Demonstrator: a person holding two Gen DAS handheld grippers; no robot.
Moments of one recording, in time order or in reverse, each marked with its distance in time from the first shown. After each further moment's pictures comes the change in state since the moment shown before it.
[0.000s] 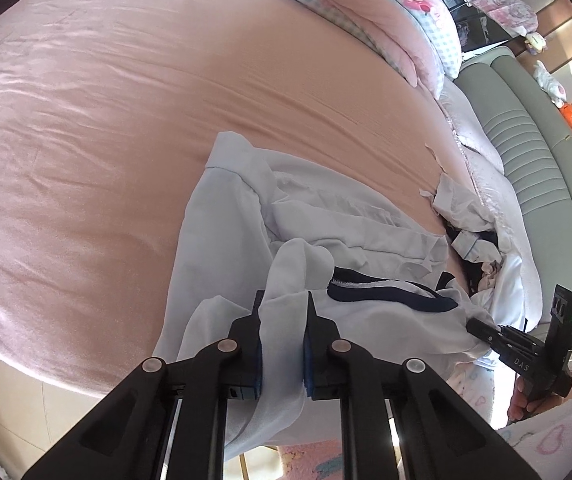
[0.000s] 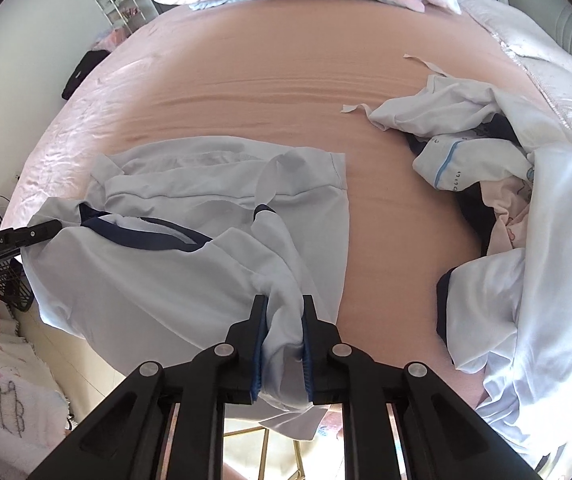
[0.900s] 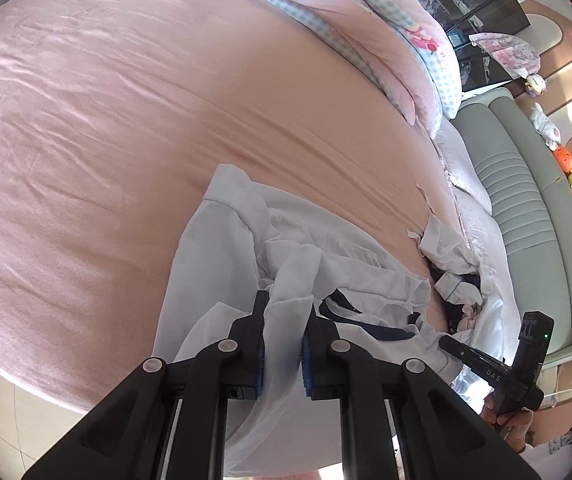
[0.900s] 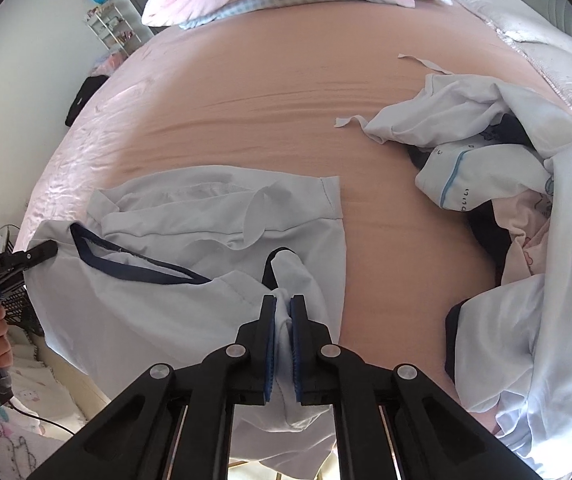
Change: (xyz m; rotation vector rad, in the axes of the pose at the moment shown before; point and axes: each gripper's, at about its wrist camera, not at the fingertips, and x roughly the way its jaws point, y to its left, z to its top) left arm 0.006 0.004 0.013 -0.101 -0.094 -0.064; right arm 0.020 -0.021 0.021 0.085 -0.042 0.081
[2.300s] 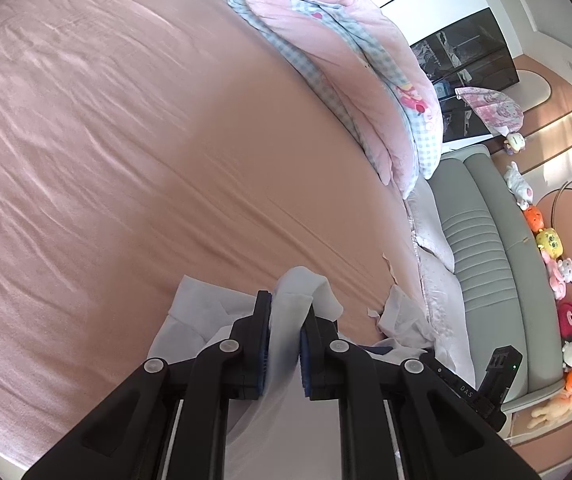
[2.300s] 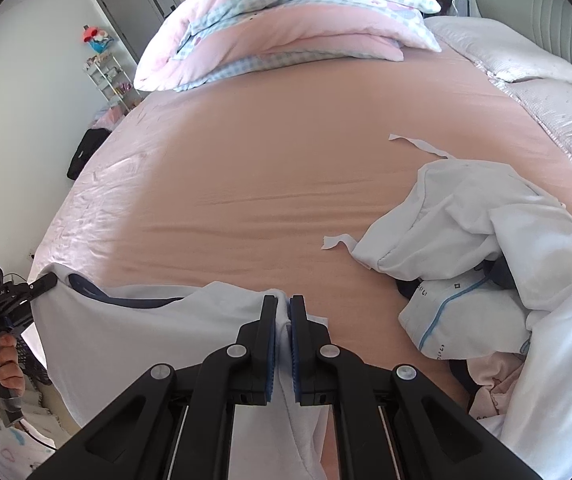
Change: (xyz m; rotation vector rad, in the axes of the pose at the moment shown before) left arm 0.007 0.014 0.073 -0.113 -0.111 -0.166; right arm -0.016 -0.015 0.074 0.033 -0.188 -0.004
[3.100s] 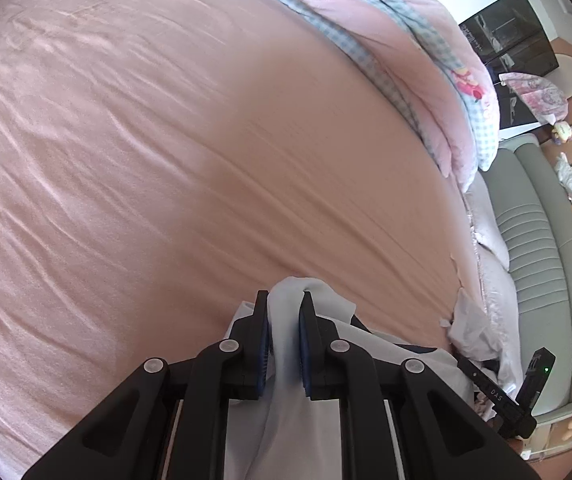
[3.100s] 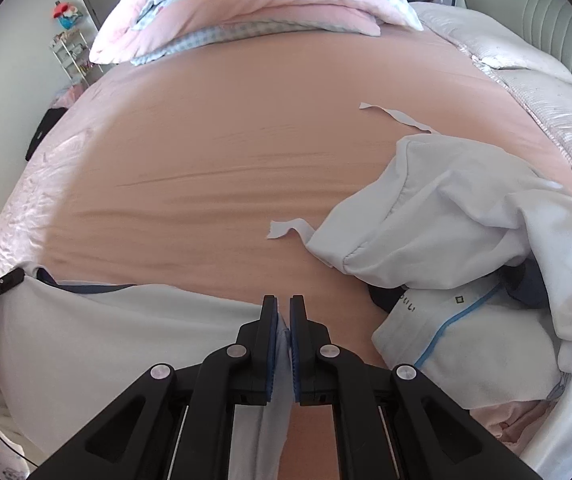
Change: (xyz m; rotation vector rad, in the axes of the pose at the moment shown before) left arm 0.047 0.029 0.005 0.011 0.043 0.214; right arm 0.065 -0.023 0.000 -0.013 0.081 -0.163
